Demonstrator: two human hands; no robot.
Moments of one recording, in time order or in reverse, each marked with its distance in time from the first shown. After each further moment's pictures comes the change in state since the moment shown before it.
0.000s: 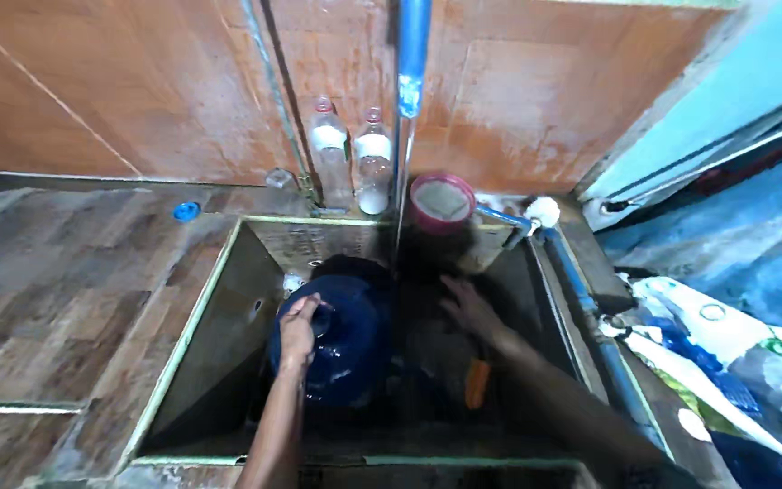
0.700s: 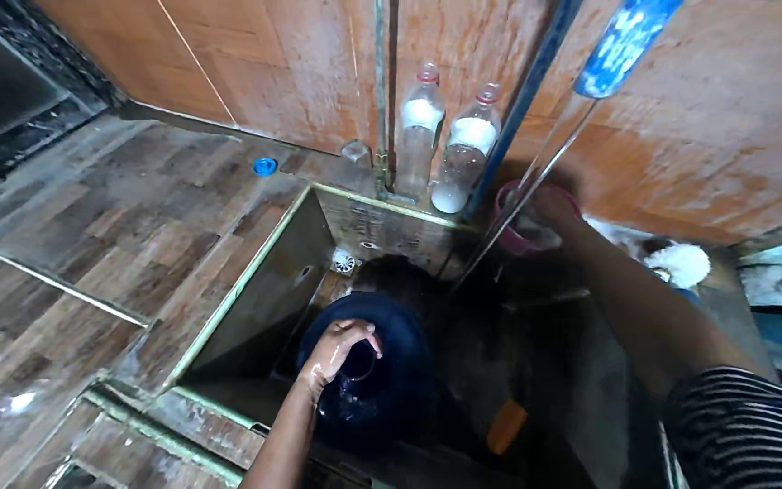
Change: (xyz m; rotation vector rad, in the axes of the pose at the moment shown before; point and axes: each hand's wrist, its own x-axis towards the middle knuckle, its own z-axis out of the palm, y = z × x) left_hand -0.016 -0.025 -0.021 -0.068 -0.356 -0.012; right_hand 0.253 -0.014 -0.107 -0.427 0.118 -0.249
